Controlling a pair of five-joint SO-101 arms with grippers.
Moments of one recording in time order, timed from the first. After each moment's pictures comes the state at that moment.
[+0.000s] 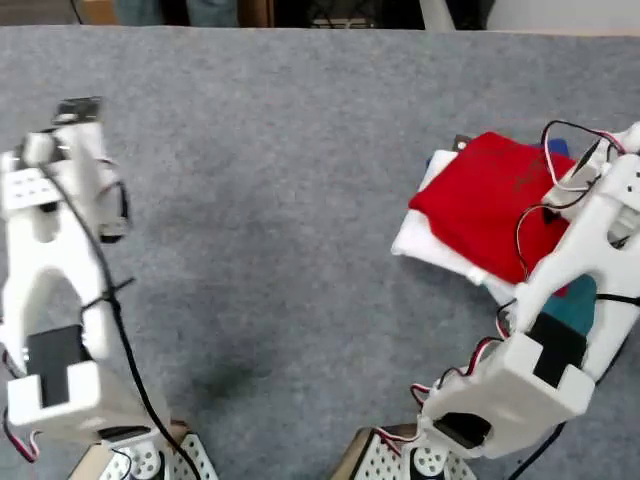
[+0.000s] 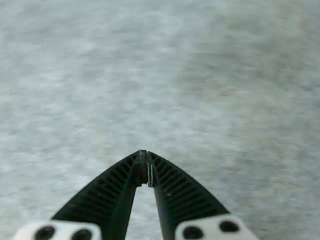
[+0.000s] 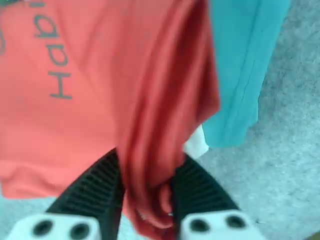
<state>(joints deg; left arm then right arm) -18.4 -2.1 9.0 81.6 -5.9 35.2 9.5 -19.1 100.7 -9.9</state>
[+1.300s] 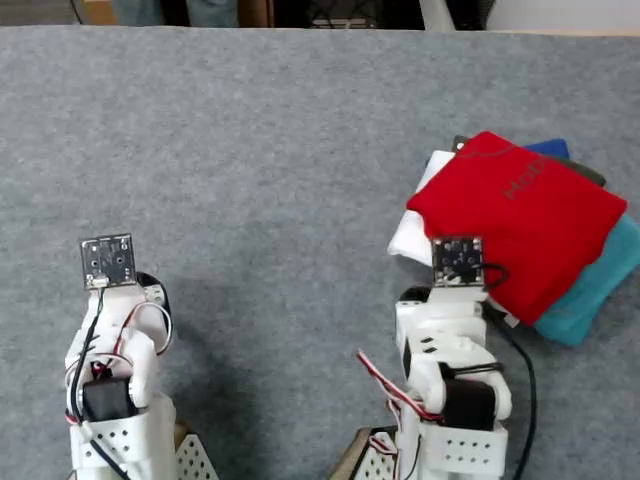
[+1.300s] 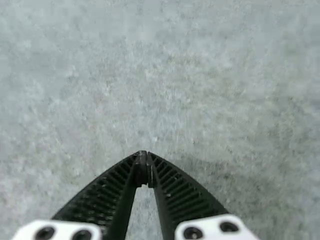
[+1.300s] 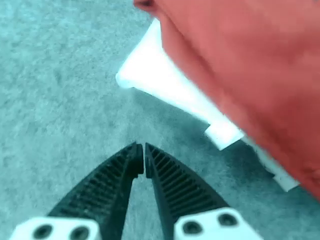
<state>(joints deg) -13.0 -103.6 94.4 56.7 -2.0 5.6 -103.4 90.5 70.3 8.4</state>
